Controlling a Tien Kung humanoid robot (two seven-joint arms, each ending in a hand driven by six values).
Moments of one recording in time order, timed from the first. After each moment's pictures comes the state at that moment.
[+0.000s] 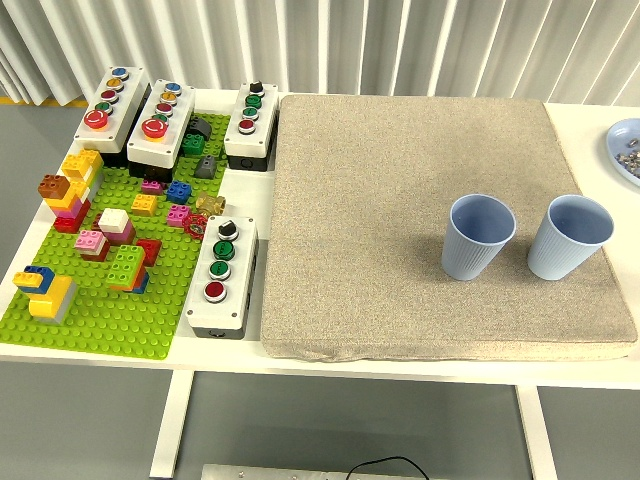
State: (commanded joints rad) left arm -0.04 0.18 -0.45 -0.18 0.14 0.08 0.07; right arm 0.41 -0.31 1.77 1.46 -0.73 -0.65 0.04
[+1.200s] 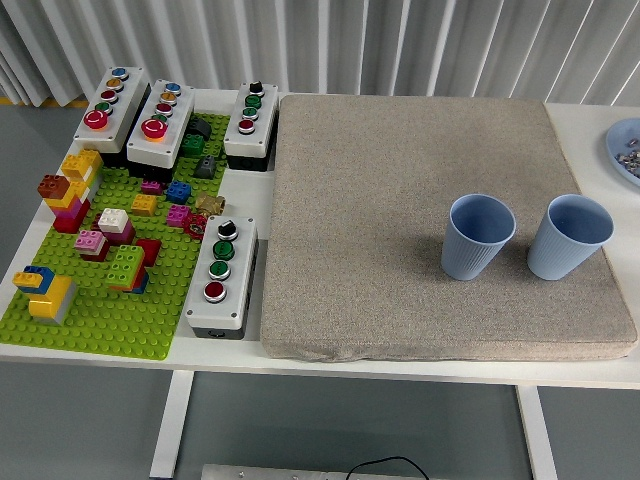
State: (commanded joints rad) left arm -0.04 0.18 -0.43 -0.18 0.13 0.08 0.06; right arm 0.17 -0.58 1.67 1.59 -0.58 -0.48 -0.03
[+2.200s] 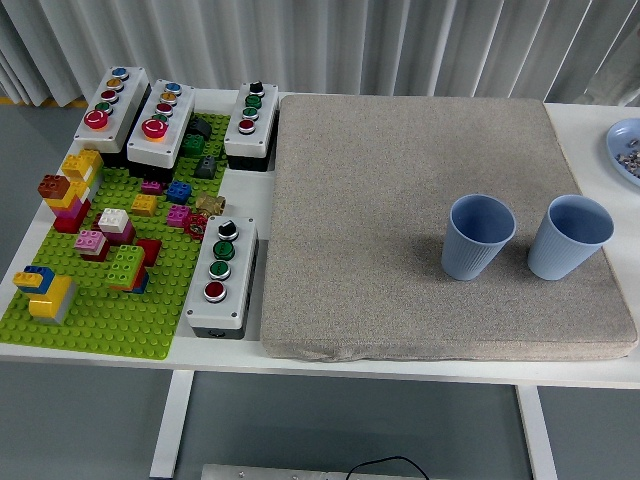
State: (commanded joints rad) left arm -0.04 0.18 -0.38 -0.18 0.10 0.07 0.06; right arm -0.02 -0.59 1.74 1.56 -0.61 -0.03 -0.22
